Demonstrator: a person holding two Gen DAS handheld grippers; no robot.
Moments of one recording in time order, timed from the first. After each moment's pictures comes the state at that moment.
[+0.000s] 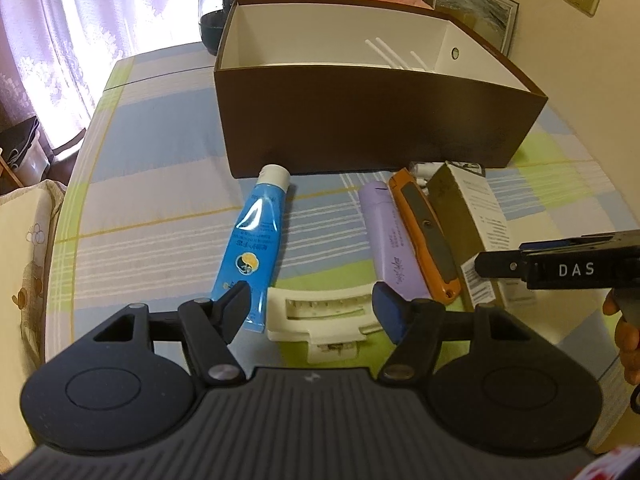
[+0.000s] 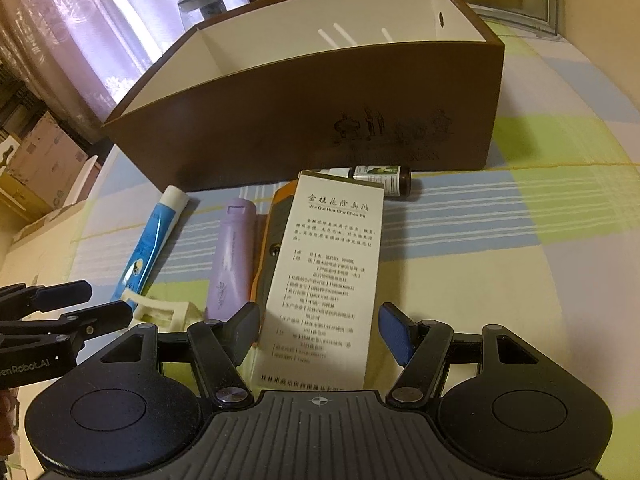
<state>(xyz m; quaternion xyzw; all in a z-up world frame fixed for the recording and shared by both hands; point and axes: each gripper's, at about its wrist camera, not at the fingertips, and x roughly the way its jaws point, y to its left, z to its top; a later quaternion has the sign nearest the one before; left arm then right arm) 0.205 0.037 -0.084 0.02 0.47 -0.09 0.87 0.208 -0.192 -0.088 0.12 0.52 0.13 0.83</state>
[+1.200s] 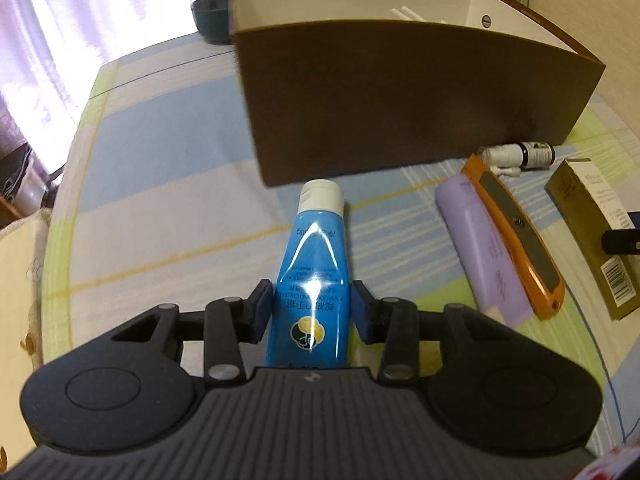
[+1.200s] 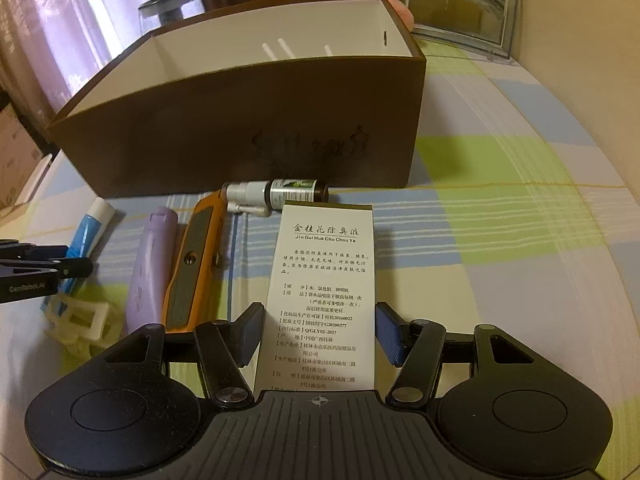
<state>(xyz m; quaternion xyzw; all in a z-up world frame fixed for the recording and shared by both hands) 0.260 0.068 -0.135 0.07 0.48 -0.10 0.87 0.202 -0.218 -0.093 0.06 0.50 0.07 0.86</state>
